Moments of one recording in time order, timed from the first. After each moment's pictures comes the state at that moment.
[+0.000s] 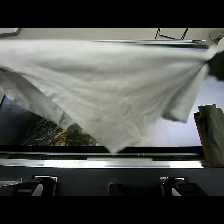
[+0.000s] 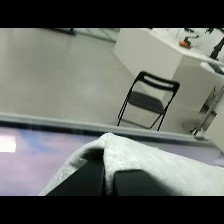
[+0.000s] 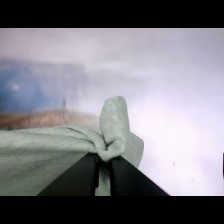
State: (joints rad) left arm 0.03 -0.58 1.28 1.13 -0.77 -1.56; right arm 0.16 -0.99 1.80 -1.59 1.55 1.66
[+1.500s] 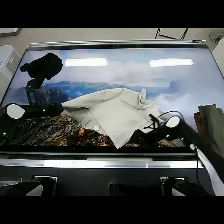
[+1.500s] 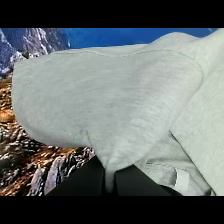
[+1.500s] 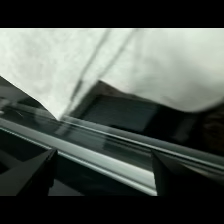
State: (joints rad) left arm -0.04 -1.07 0.87 1.13 -0.82 -1.50; right arm 0.19 -1.22 0.61 -0.77 1.11 1.57
